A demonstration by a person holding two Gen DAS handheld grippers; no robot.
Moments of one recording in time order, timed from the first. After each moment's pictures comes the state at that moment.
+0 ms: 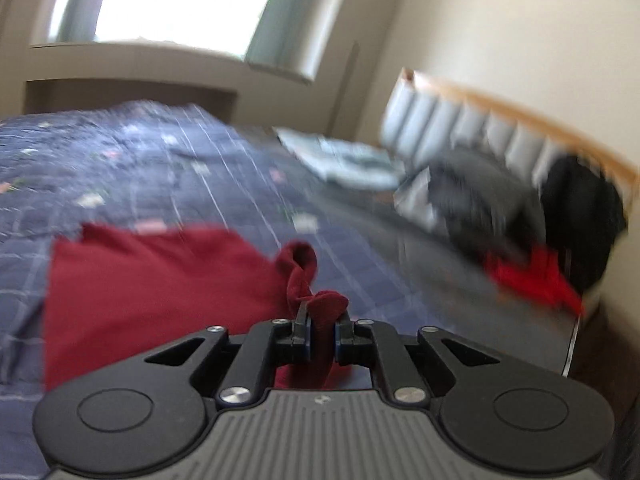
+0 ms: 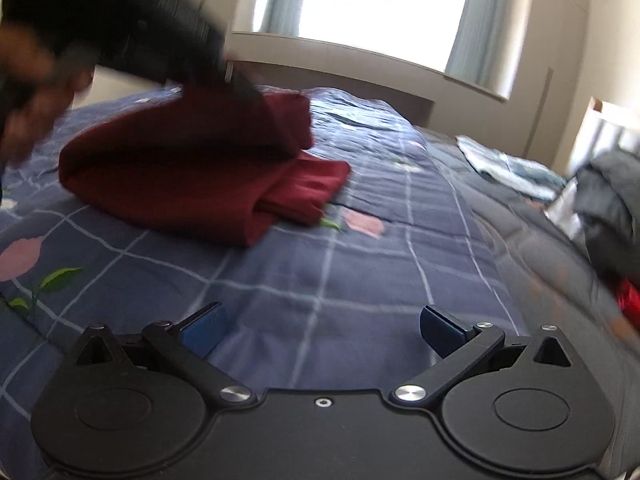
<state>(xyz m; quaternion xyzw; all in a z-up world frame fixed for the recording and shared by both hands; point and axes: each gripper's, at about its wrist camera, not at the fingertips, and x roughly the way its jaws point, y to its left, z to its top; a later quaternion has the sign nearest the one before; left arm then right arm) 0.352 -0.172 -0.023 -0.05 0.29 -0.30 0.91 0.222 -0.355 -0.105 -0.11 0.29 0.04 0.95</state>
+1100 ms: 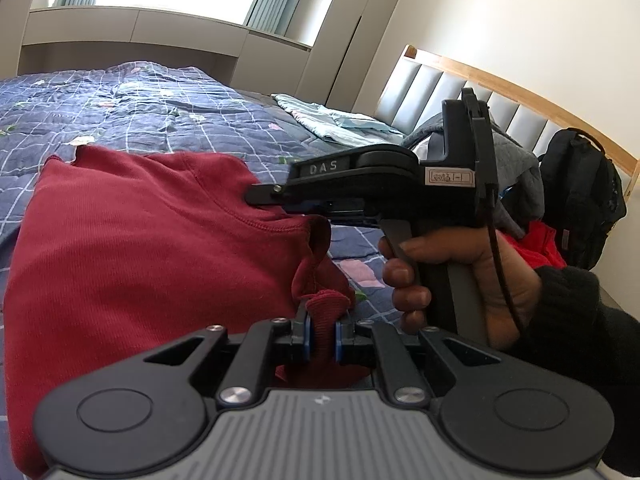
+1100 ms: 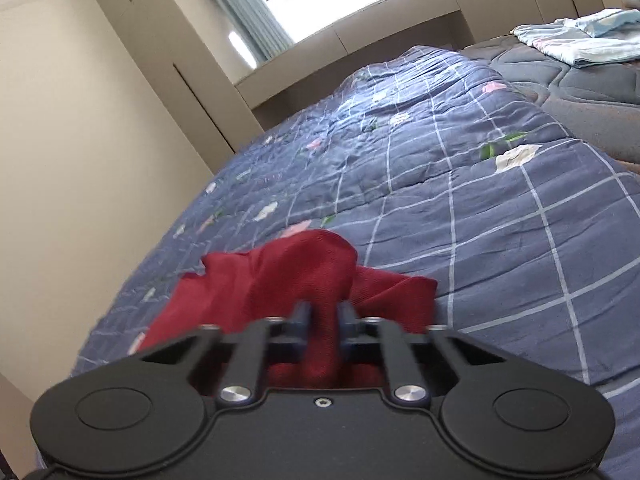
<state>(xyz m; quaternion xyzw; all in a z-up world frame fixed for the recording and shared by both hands) 0.341 -0.156 -0.062 -0.08 0.32 -0.31 0.89 0.457 -0.381 -0.086 0.20 0.33 0.18 0.90</state>
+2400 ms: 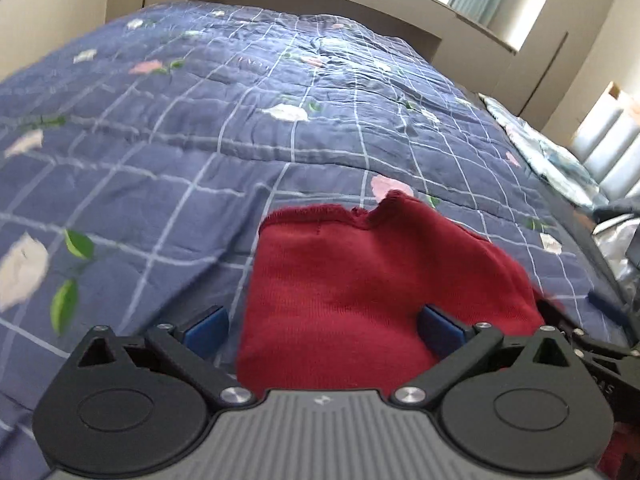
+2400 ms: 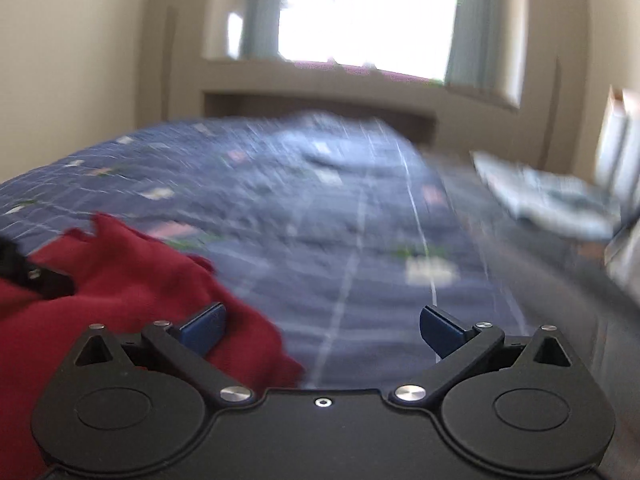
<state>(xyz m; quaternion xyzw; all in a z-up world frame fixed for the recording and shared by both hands) 0.506 -0.076 -0.091 -0.15 0.42 -0.04 0.89 0.506 -0.369 -0.114 -0.04 0.29 0.06 0.95</state>
